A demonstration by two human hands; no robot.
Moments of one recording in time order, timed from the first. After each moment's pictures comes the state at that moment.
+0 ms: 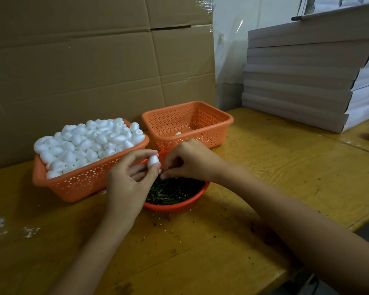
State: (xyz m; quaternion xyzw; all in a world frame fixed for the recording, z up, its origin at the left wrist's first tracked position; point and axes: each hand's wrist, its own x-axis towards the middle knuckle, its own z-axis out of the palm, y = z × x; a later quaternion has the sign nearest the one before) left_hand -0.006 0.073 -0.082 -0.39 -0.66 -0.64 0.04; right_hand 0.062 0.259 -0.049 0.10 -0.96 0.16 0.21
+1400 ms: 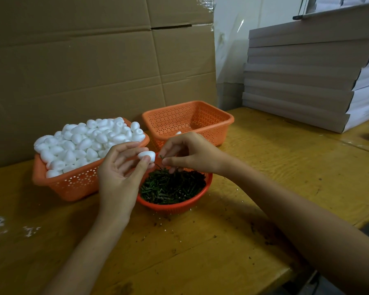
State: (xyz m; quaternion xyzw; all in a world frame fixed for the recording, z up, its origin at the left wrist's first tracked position) left_hand -0.014 0.071 -0.080 -0.34 -0.58 -0.74 0.02; right_hand 0.063 0.270 -0.046 0.10 -0.89 0.41 0.18
